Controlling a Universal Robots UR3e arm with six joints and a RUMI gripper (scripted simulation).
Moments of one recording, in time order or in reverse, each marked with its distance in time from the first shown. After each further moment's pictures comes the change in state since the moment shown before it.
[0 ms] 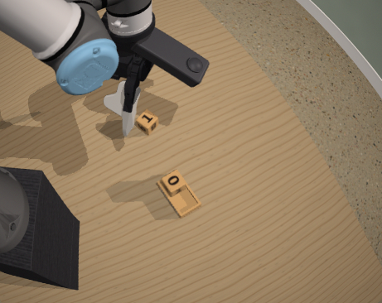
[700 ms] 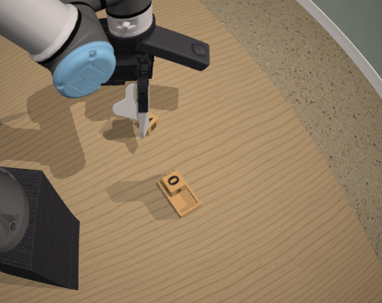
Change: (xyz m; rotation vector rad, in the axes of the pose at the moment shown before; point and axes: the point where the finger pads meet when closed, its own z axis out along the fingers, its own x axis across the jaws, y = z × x) arm -0.001 -0.002 -0.002 0.000 0.000 -0.350
